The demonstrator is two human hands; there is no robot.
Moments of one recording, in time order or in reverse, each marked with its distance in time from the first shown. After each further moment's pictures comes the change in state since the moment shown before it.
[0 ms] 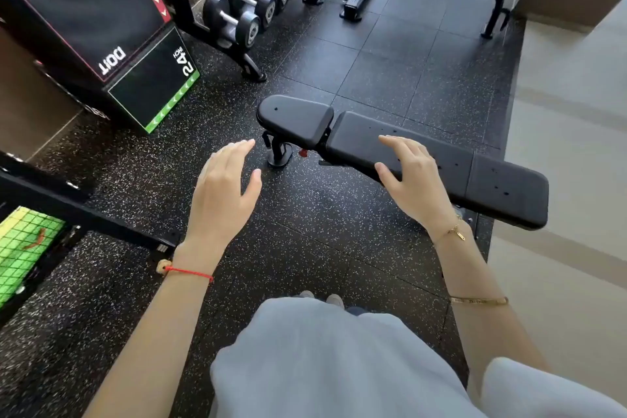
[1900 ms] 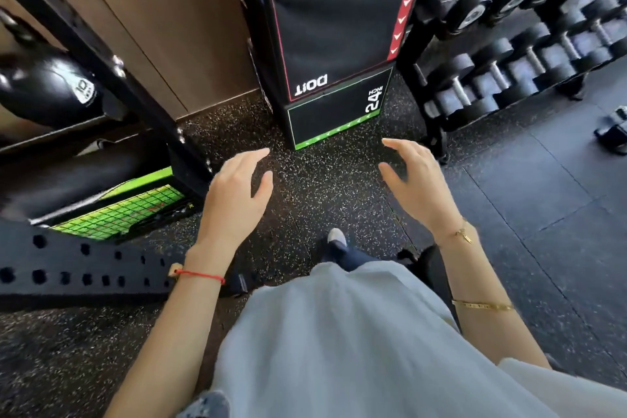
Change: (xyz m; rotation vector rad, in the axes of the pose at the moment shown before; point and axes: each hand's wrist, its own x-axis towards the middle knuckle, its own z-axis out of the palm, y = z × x) left_hand 0.363 -0.488 -0.130 0.048 0.297 -0.701; right_hand 0.630 -0.357 0.373 0.092 -0.459 -0.510
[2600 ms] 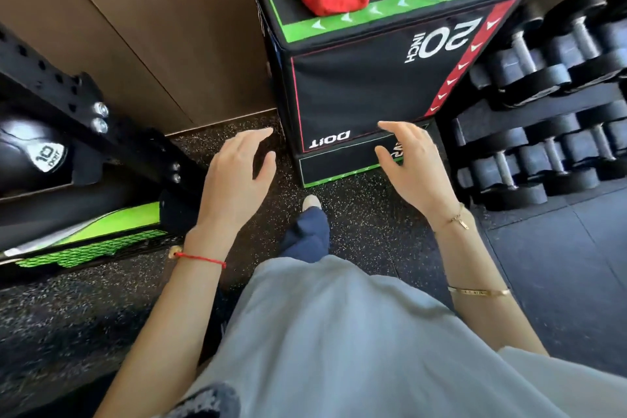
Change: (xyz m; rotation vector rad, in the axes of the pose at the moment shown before) left_hand 0.333 -0.022 0.027 0.040 0.095 -0.100; right_hand 0.375 0.013 0.011 0.019 -0.060 -0.158
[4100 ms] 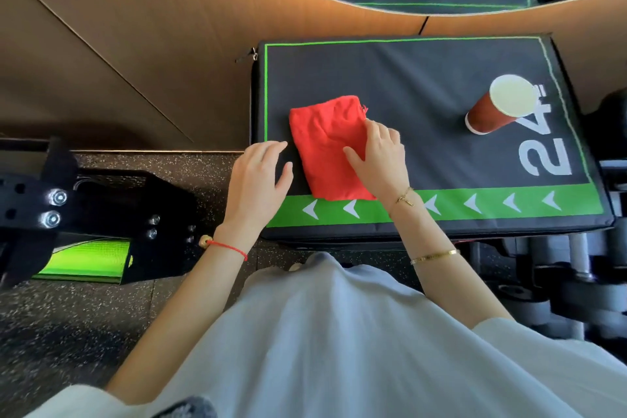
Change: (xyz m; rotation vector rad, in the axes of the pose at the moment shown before) left_hand 0.396 -0.016 0.099 0.101 0.049 -0.219; right_hand 0.477 0.042 0.051 -0.188 -0.234 -0.060
